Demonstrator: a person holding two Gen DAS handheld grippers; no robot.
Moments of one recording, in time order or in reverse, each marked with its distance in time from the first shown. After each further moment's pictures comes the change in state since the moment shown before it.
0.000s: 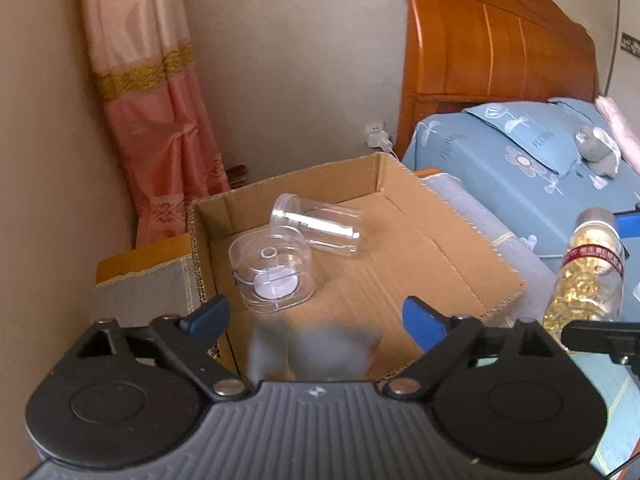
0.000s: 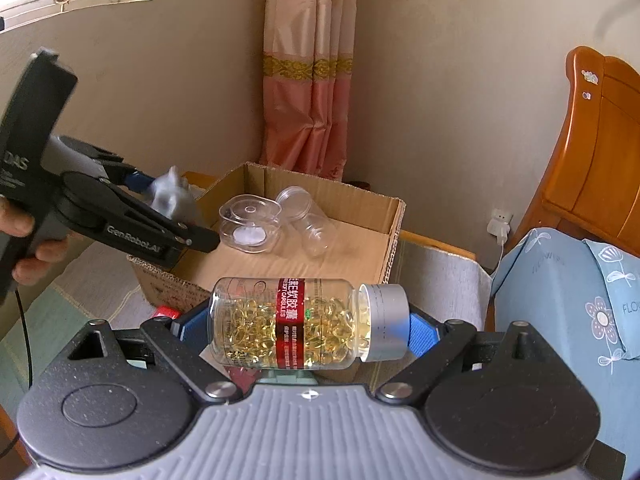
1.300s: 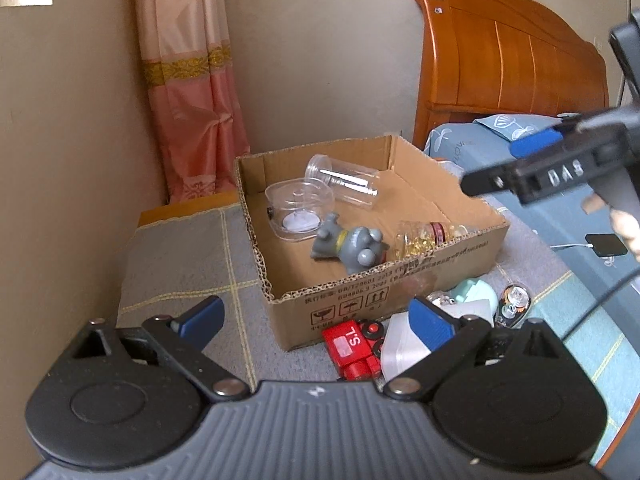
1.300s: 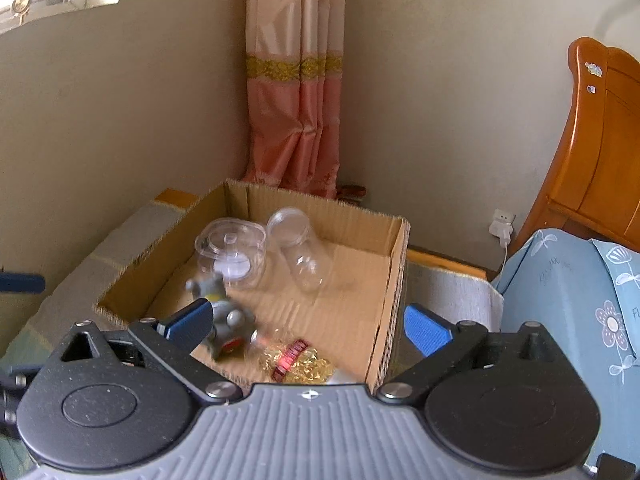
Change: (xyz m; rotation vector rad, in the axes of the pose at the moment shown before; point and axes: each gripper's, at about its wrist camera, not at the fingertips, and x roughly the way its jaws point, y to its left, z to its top) left arm -0.061 0.005 -0.077 -0.051 -0.056 0.047; right arm 0.046 -0.005 0.029 0.027 0.020 -0.021
